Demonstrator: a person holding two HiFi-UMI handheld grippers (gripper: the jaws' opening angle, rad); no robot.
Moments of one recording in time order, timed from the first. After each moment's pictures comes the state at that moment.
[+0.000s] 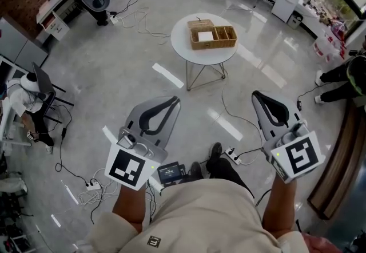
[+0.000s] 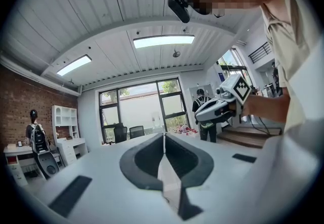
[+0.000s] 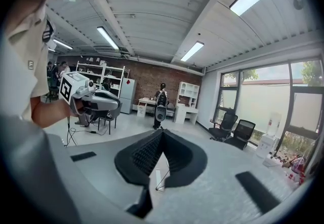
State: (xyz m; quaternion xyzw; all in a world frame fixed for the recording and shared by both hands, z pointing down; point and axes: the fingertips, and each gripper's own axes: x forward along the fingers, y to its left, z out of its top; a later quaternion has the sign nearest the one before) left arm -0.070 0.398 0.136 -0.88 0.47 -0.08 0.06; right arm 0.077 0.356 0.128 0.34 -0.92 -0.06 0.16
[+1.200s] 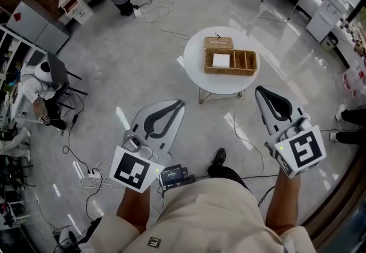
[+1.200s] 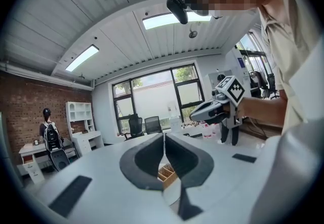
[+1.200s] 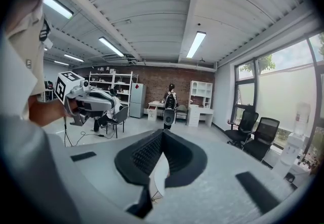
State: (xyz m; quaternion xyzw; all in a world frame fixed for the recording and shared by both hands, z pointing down) left arm -0.051 0.162 0.159 -0.83 0.55 -0.13 0.03; right arm 0.077 0.075 0.162 0.25 -0.96 -0.04 0.13
